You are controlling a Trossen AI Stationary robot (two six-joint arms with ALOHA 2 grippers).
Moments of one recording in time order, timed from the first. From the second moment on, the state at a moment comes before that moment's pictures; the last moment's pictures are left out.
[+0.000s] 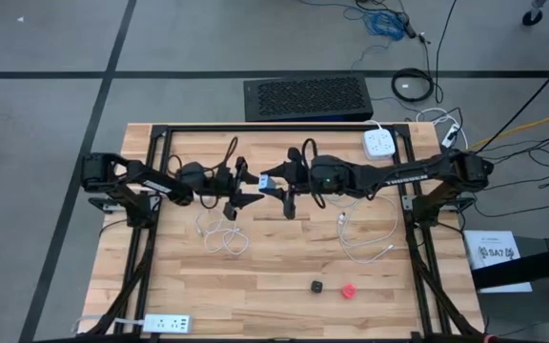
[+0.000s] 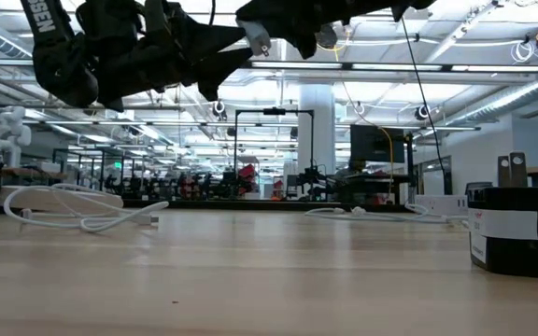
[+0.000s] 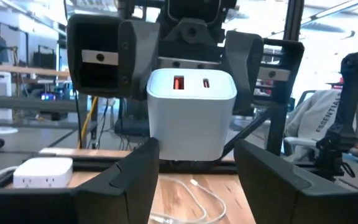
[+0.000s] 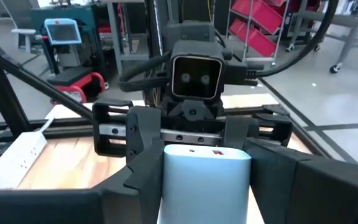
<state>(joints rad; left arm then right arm) 0.19 1.55 0.42 1.42 0.38 -0.15 -0.03 1.56 1.10 0.29 0.07 0.04</state>
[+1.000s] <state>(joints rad) 0.18 1.55 0.50 1.44 0.37 -0.15 0.00 1.59 1.10 0.35 0.11 0.04</state>
